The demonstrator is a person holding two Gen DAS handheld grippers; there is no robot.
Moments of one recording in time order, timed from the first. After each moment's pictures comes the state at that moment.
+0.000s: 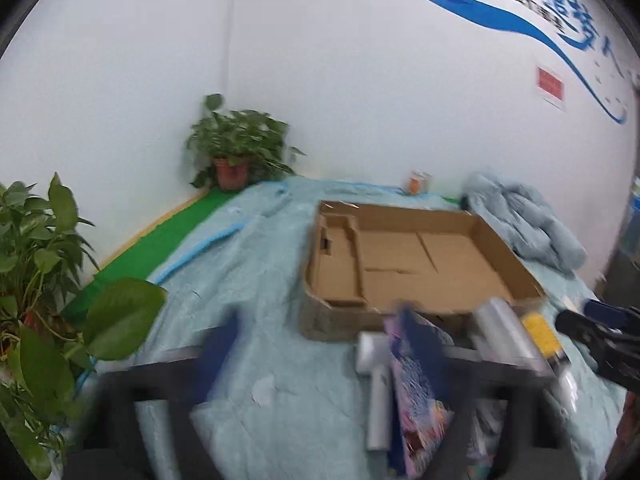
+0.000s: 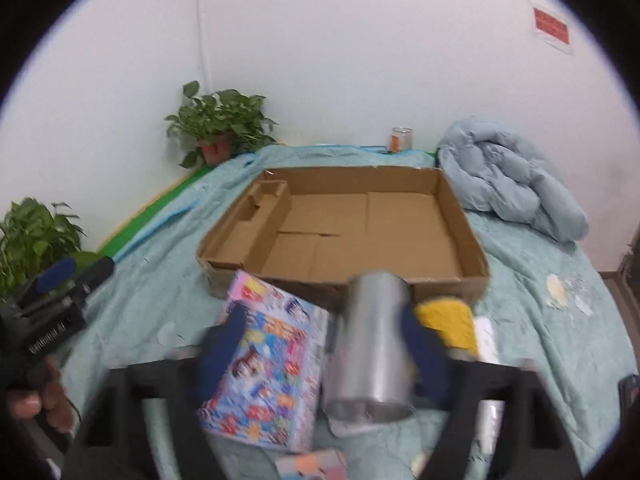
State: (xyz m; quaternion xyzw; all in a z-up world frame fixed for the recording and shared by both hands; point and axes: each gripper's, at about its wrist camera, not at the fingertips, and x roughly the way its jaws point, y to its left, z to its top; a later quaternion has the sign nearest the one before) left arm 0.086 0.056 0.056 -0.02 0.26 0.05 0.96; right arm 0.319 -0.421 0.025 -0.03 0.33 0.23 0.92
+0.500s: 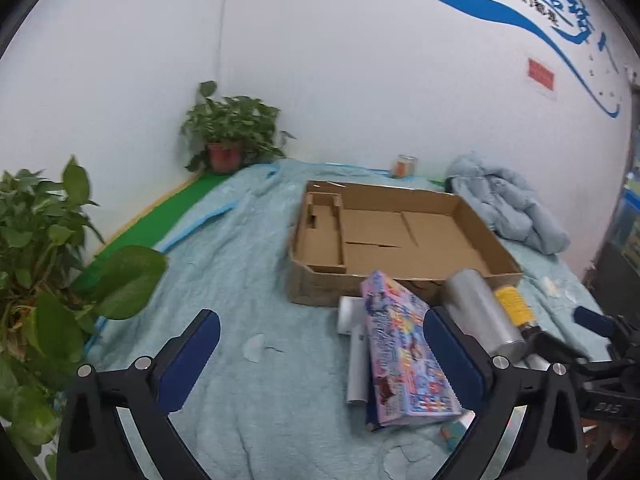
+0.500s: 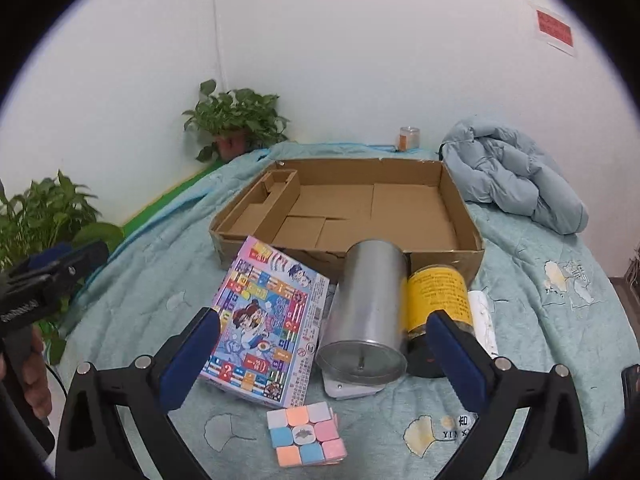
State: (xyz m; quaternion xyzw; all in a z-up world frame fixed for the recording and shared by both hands) left arm 0.049 0.044 0.063 -0.05 0.28 0.04 0.96; right arm 0.288 -0.446 0.008 -0.03 0.32 0.27 0.91
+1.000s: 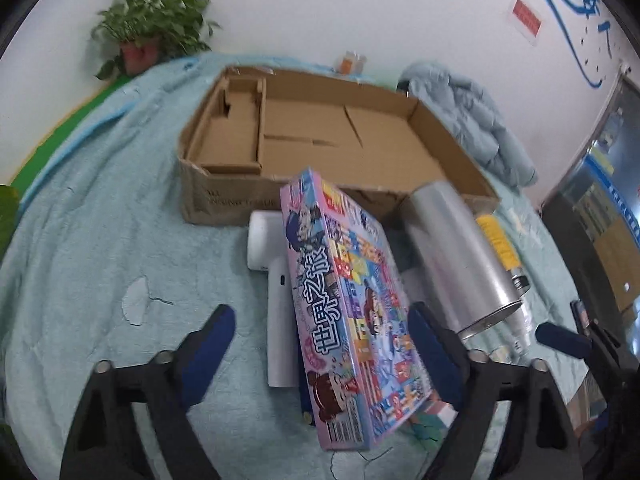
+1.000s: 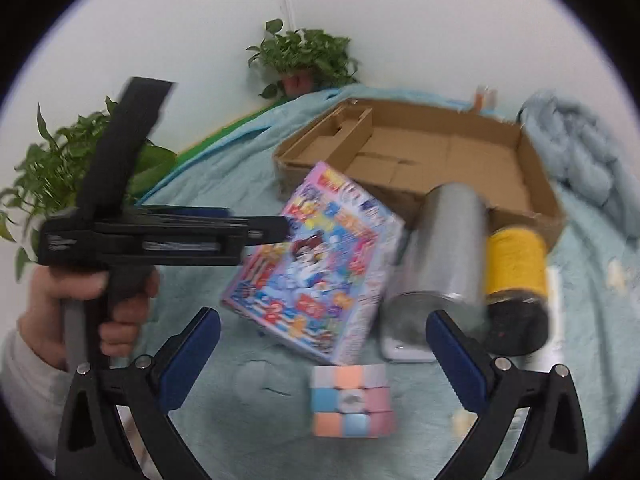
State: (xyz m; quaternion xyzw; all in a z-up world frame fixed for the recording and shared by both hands) left arm 0.164 0.013 -0.037 -0.09 0.46 -0.08 0.88; right arm 0.284 -0.416 -0.029 -0.06 0.39 0.39 0.83
